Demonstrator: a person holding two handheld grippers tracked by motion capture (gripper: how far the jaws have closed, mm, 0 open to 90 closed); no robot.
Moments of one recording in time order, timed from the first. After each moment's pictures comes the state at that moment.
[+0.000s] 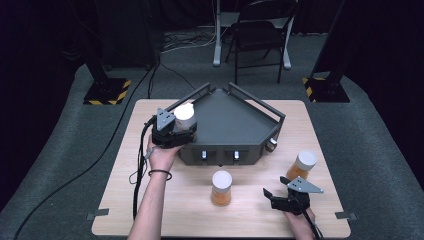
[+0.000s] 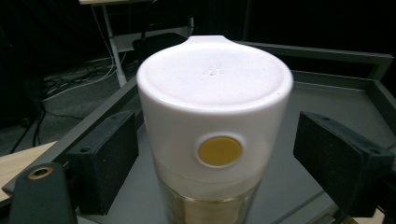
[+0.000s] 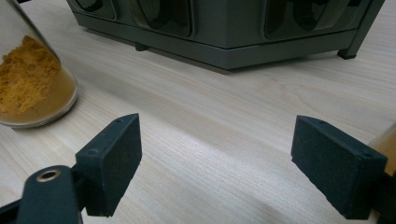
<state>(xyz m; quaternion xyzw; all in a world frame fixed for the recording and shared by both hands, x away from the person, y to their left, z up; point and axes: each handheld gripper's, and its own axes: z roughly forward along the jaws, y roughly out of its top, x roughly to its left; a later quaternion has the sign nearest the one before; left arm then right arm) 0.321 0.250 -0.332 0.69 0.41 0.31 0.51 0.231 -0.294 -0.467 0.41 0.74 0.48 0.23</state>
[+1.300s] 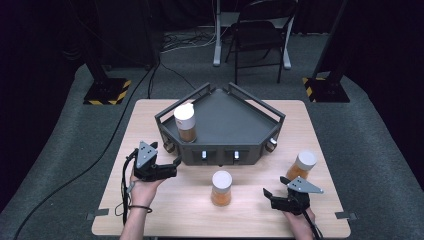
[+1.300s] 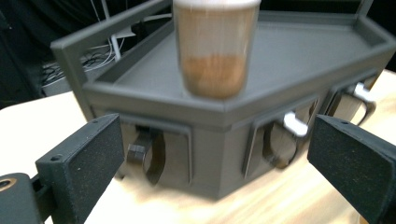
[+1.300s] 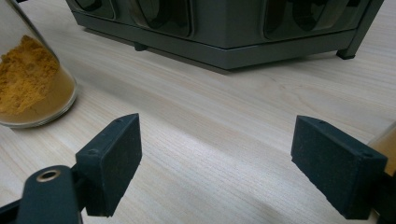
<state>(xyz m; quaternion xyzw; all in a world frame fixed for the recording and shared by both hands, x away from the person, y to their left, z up) 0.254 0.301 -0.388 0.70 0.41 0.30 0.50 0.231 -0.293 -0.467 0.41 0.74 0.48 0.23</state>
